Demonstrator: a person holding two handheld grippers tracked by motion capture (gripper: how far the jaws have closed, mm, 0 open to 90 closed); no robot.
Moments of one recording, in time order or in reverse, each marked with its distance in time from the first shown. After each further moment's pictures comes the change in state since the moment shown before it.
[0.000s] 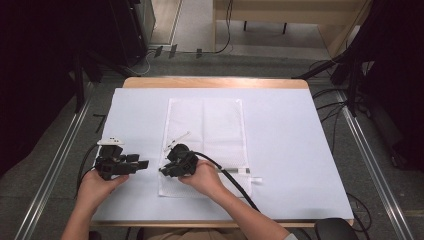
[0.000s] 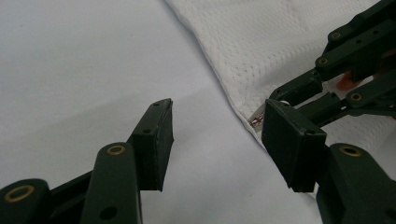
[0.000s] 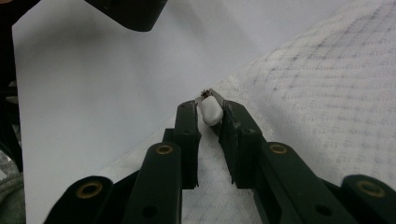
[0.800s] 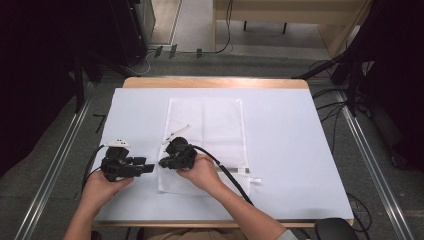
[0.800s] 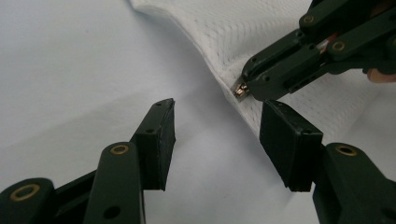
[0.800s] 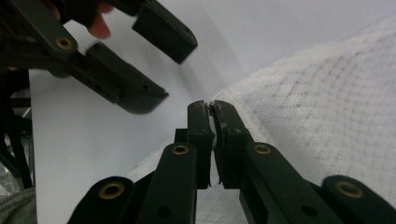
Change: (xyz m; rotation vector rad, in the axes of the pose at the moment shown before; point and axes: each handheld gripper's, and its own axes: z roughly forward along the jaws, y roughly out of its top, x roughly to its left) left arm -0.012 0.002 0.010 0.038 -0.086 0.047; right arm -0.001 0.018 -0.015 -0.061 -0.001 -0.023
